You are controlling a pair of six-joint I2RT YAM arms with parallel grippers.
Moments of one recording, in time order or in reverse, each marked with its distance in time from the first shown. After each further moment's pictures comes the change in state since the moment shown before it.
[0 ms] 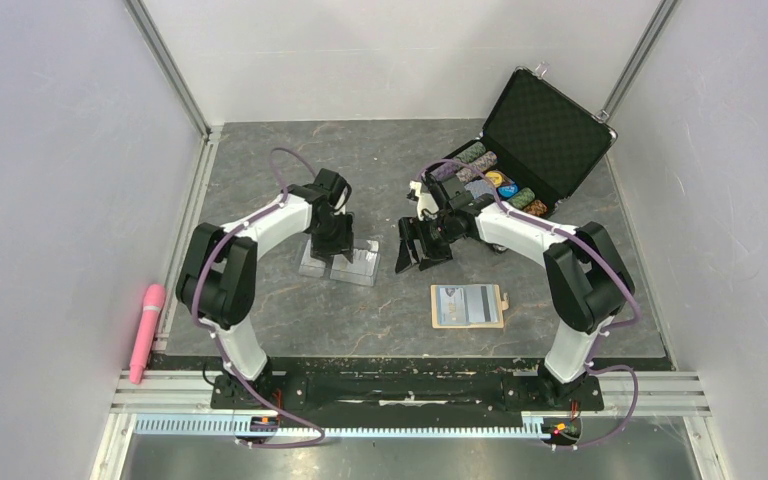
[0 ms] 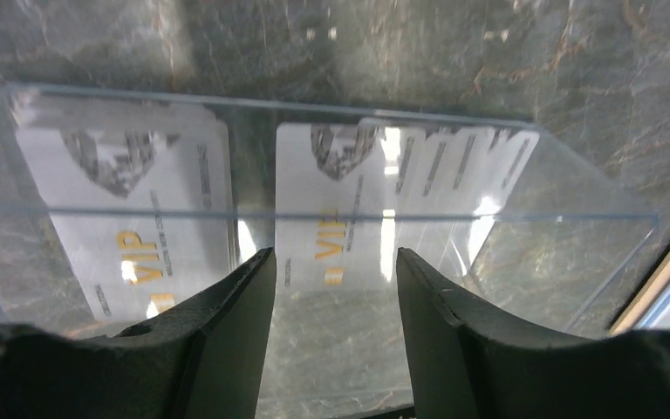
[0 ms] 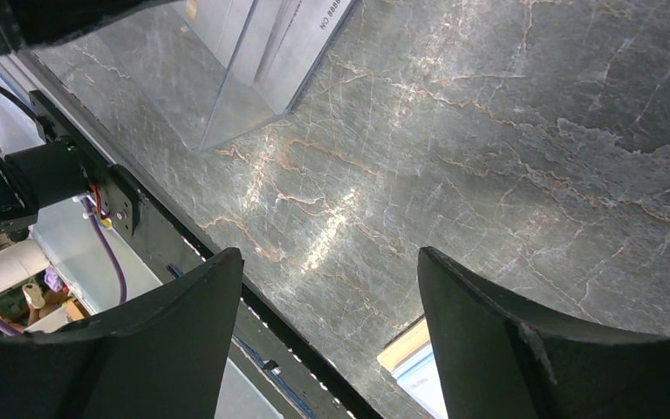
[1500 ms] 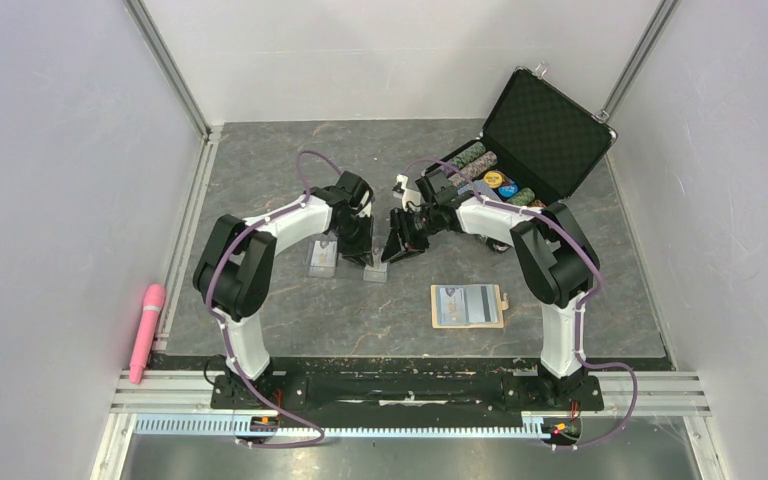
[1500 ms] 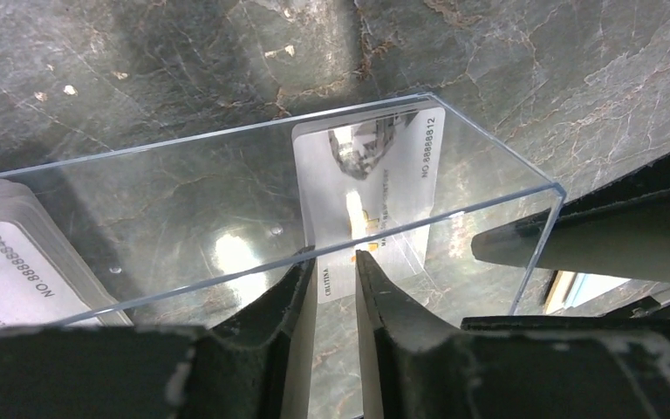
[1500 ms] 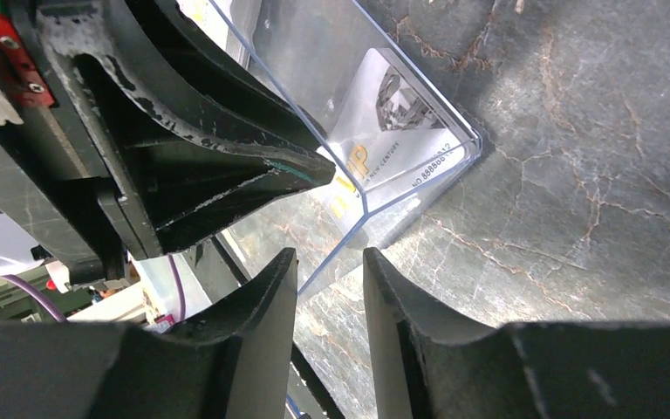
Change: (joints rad) left arm -0.097 0.107 0.064 0.094 0.147 -0.004; right arm -0.003 0.224 0.121 0.193 -0.178 0.109
